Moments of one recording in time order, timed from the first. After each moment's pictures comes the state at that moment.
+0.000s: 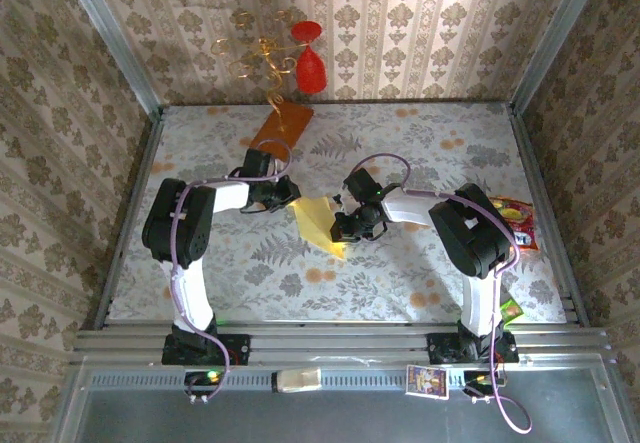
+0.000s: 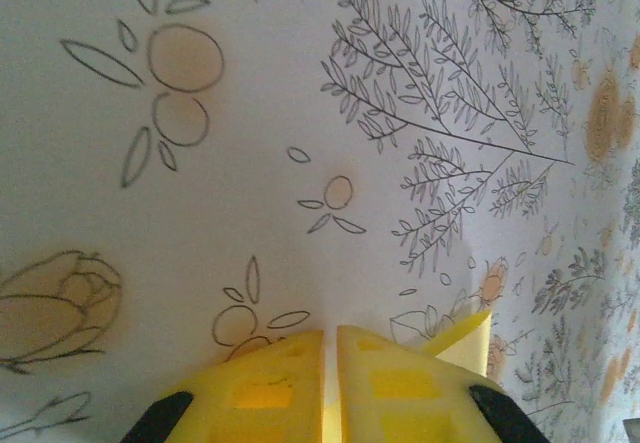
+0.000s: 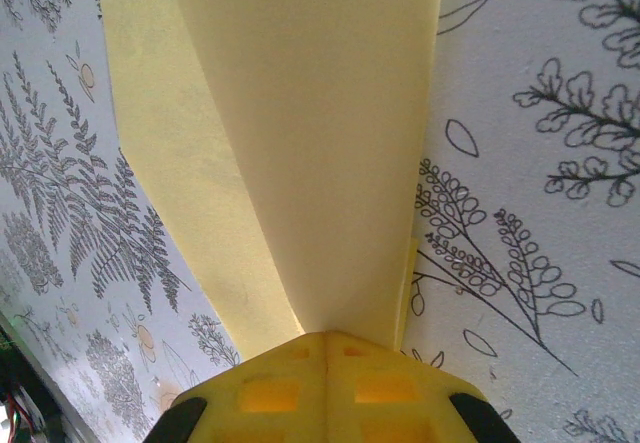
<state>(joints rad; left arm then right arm) -0.35 1.95 1.08 -0.08 0.47 -0.68 0.57 1.95 1.13 -0.39 -0.50 0.47</state>
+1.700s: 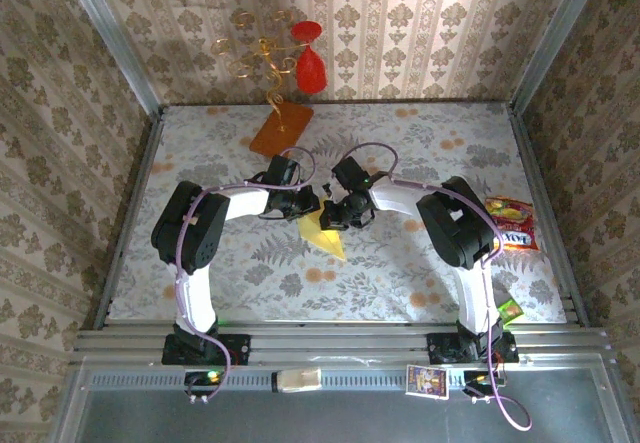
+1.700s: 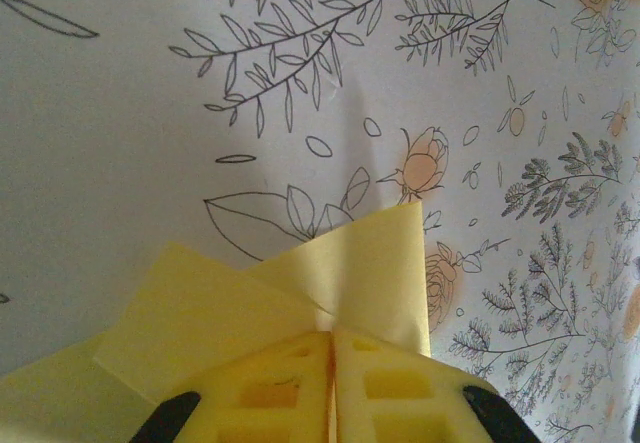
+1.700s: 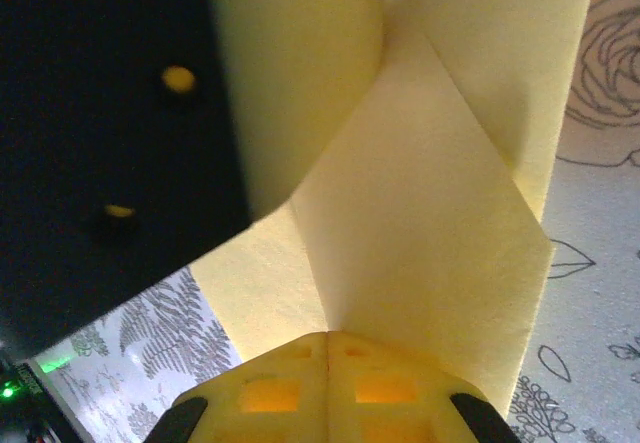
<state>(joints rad) -0.51 1.94 1.08 -0.12 0.42 -0.69 0.58 2.07 1.34 -0.44 -0.51 0.49</state>
